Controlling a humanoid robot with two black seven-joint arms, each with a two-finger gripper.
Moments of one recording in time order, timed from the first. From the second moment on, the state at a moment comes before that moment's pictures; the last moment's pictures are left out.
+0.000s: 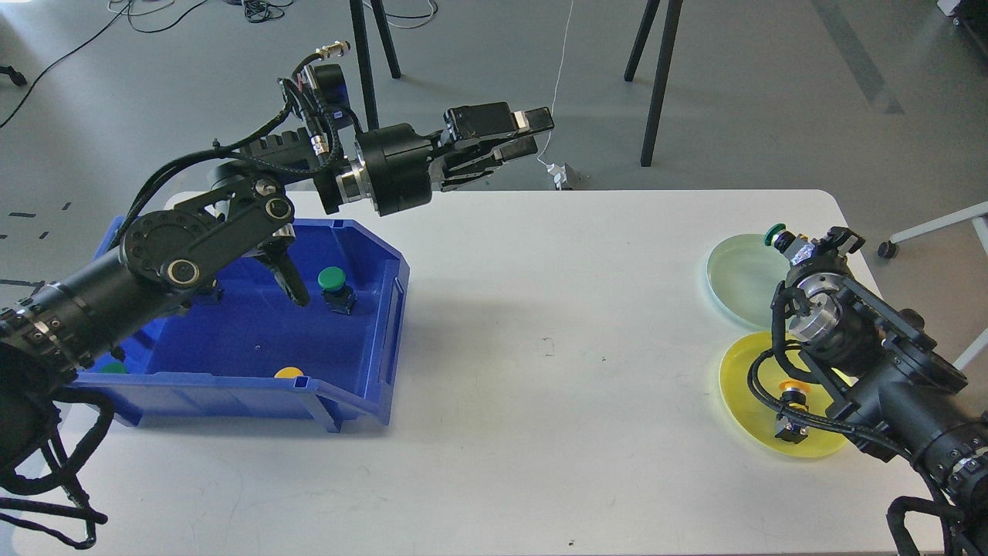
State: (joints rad) left arm -1.01 0.30 -0.49 -0.95 1.01 -0.49 -0.49; right arm 0.63 -0.23 0.87 0.66 -0.10 -0.49 0.09
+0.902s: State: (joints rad) left arm -1.01 0.31 -0.51 -0.86 0.76 -0.49 -0.49; right arm 0.72 -0.31 0.82 0.87 -0.10 -0.48 0.06
